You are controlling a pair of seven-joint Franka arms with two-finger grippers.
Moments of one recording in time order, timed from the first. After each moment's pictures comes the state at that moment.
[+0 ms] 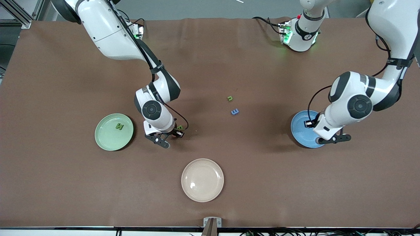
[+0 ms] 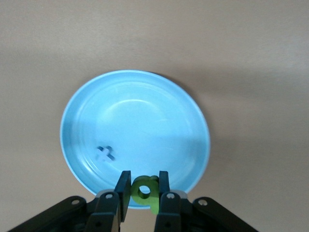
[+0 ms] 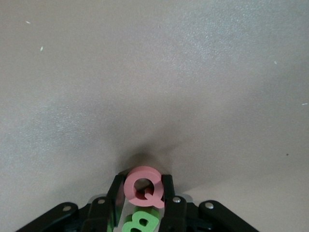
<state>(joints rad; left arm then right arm) 0.51 0.42 -0.65 -1.98 0.33 2.15 -0.41 0.46 0.69 0.06 -1.74 0.02 2.43 1.00</state>
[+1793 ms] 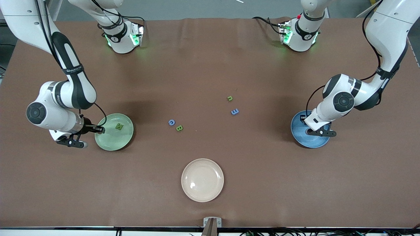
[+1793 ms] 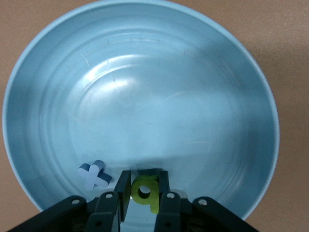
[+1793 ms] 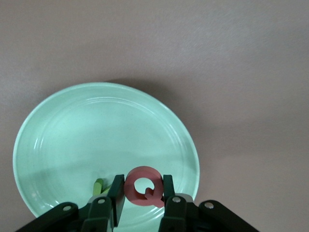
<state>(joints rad) 0.57 0.50 -0.65 -2.19 0.57 2.41 -0.37 -0.09 0.40 0.05 -2.03 0.02 2.32 0.13</state>
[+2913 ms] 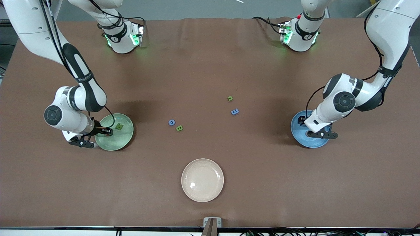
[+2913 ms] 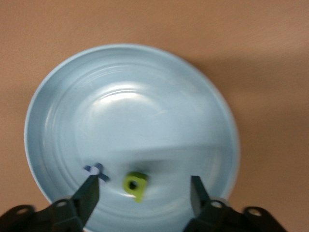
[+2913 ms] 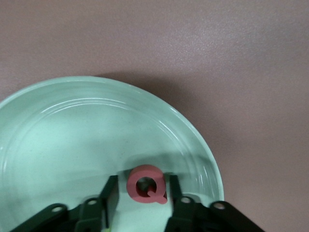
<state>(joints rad) 0.59 0.48 -0.75 -2.11 0.54 2.29 -0.44 -0.09 0.49 0.05 -2.04 0.03 2.43 0.13</state>
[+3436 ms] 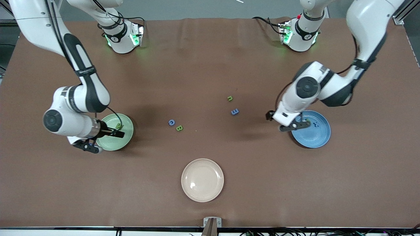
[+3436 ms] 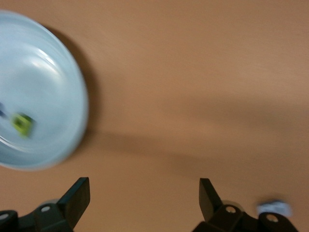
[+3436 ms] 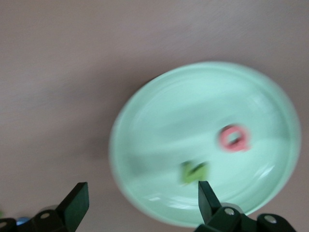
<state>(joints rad) 0.42 0.48 -0.93 -2.03 0.49 2.20 -0.99 0.06 0.45 0.07 -1.90 0.12 2.20 0.39</state>
